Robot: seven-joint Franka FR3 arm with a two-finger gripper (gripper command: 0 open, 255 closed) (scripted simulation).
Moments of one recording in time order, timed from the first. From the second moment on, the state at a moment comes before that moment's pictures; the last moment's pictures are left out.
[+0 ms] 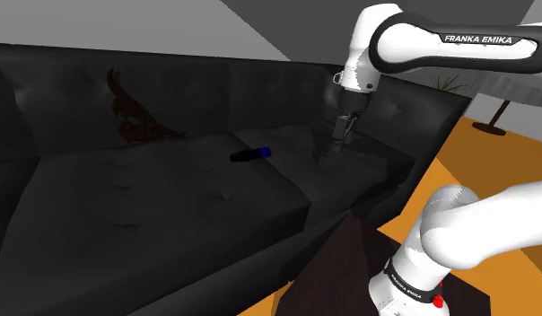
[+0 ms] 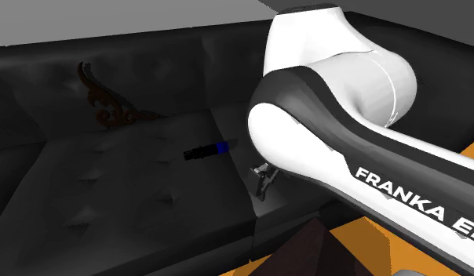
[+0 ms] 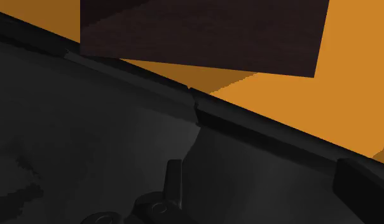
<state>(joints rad) 0.00 -0.76 -0.04 -2.44 0.01 1.61 -0.12</state>
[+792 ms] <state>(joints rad) 0.08 -0.39 -0.19 -2.30 -0.06 1.84 -0.57</state>
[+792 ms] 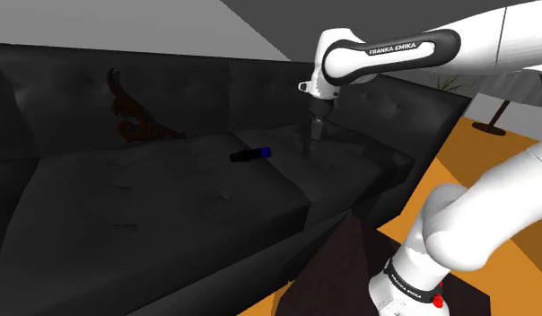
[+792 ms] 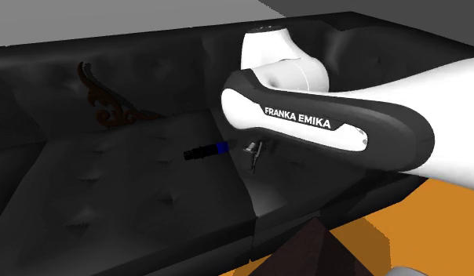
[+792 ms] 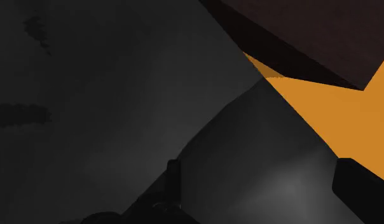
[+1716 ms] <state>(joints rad) 0.15 0.15 -0.22 -1.89 0.04 1.99 -1.17</state>
